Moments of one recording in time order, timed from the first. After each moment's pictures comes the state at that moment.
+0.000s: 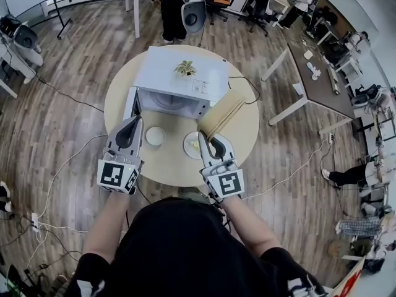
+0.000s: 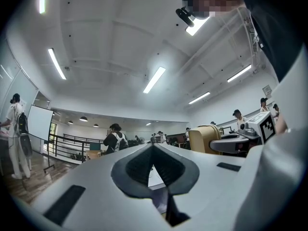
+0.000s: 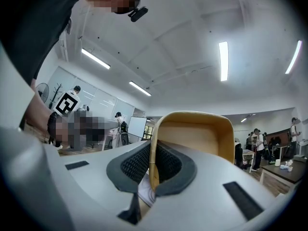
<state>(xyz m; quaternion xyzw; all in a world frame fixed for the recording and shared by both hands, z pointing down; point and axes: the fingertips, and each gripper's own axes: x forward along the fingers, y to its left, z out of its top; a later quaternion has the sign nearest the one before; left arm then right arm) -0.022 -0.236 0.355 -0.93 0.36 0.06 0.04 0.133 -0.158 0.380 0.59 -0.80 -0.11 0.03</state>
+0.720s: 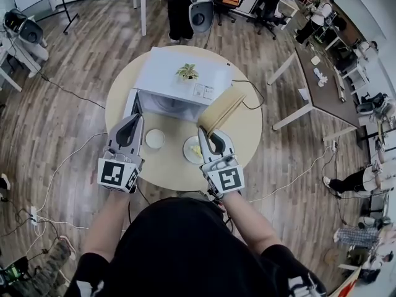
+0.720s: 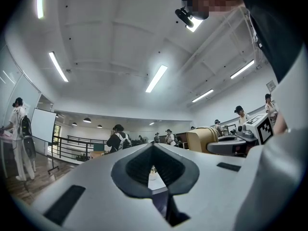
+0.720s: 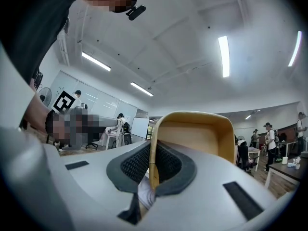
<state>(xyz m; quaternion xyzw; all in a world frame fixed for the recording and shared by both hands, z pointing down) -0.005 -0.255 0.352 -0.92 0.39 0.05 0.05 0.152 -0.196 0.385 0.57 -0.82 -0.10 0.02</state>
